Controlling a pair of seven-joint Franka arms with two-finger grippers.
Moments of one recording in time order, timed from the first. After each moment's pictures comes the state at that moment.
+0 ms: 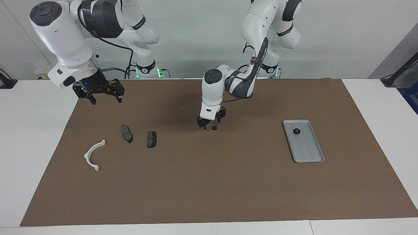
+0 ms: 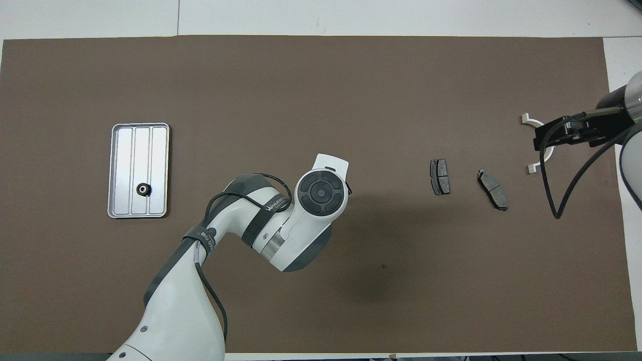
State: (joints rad) left arm -0.72 0.41 -0.05 -1.86 0.03 2.28 -1.20; right arm -0.09 0.08 0.09 -1.56 -0.01 1.59 -0.03
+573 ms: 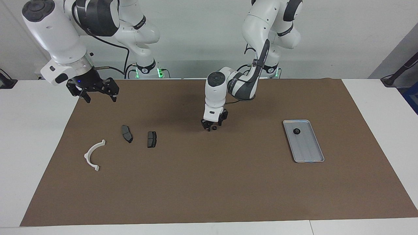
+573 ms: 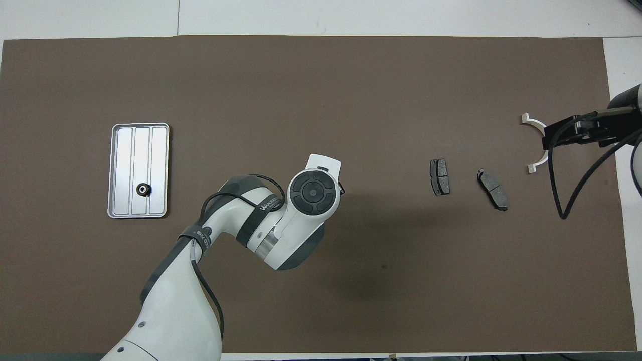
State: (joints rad) left arm -0.71 0.41 -0.04 -1.89 0.03 2.31 -1.20; right arm -0.02 0.07 0.00 -1.56 -0.01 1.59 -0.03
